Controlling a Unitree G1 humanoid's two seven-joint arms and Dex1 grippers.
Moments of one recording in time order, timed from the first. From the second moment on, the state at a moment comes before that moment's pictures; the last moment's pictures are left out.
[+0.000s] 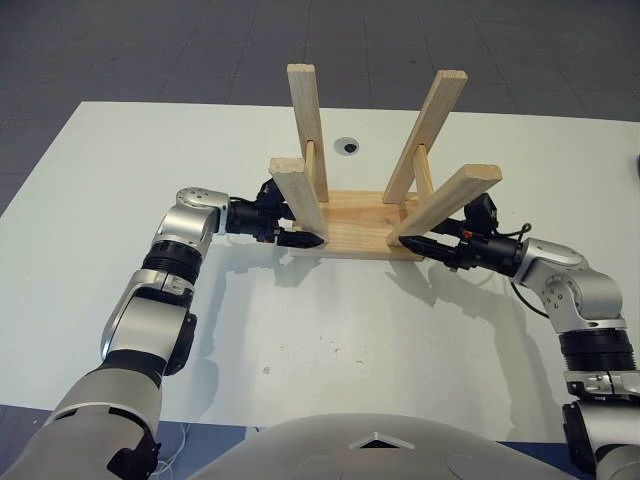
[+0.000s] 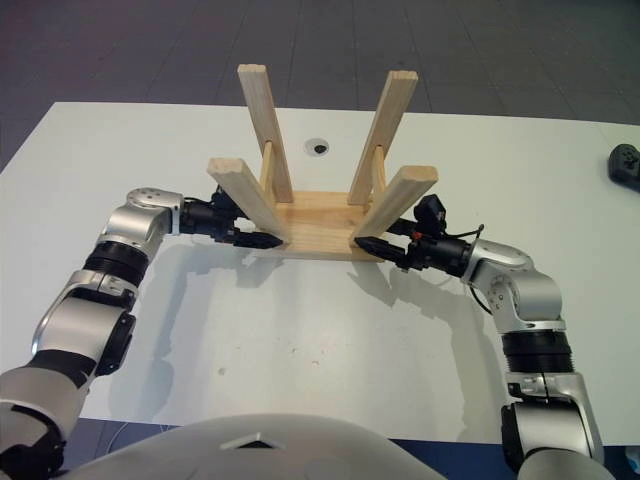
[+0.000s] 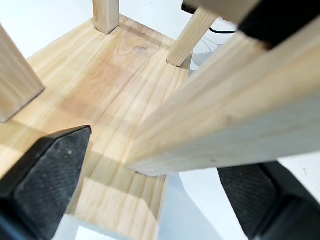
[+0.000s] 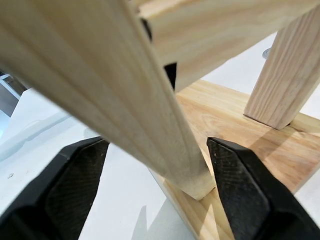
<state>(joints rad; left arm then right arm) -0.75 0.39 -0.23 0.82 -0.21 0.26 -1.36 -0.21 -0.63 -0.01 0.08 0.59 0.53 1.03</state>
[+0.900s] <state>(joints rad) -0.77 0.45 -0.16 0.46 -0.37 0.97 -1.42 -0.11 -0.63 -0.31 -0.19 1.03 1.02 0.81</state>
